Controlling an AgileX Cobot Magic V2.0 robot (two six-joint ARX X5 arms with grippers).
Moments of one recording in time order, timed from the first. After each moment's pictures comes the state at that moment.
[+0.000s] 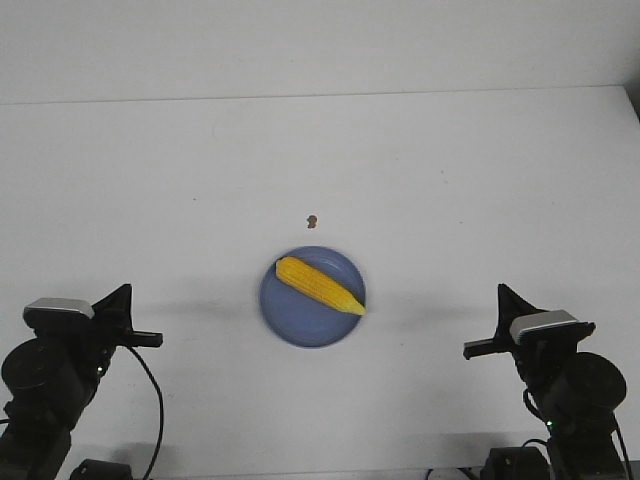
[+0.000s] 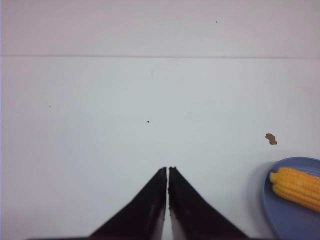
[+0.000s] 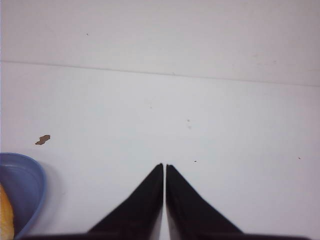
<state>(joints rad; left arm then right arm) -0.16 0.54 0.73 -0.35 -0.01 -0.08 -0.01 0.37 0.58 -0.41 -0.15 -0.01</state>
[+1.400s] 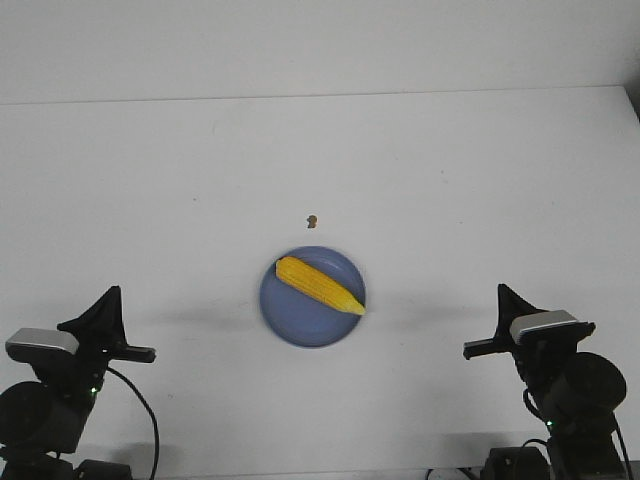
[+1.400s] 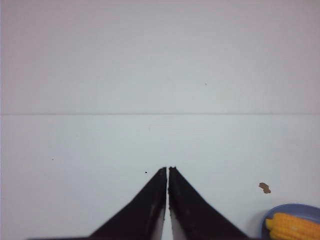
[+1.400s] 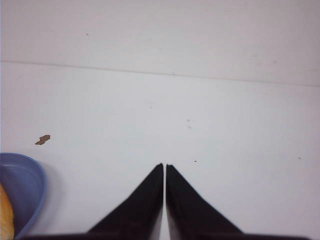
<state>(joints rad) -0.16 0.33 0.56 -0.13 -0.01 -0.07 -0.01 0.37 0.58 -0.41 -0.15 -0.01</state>
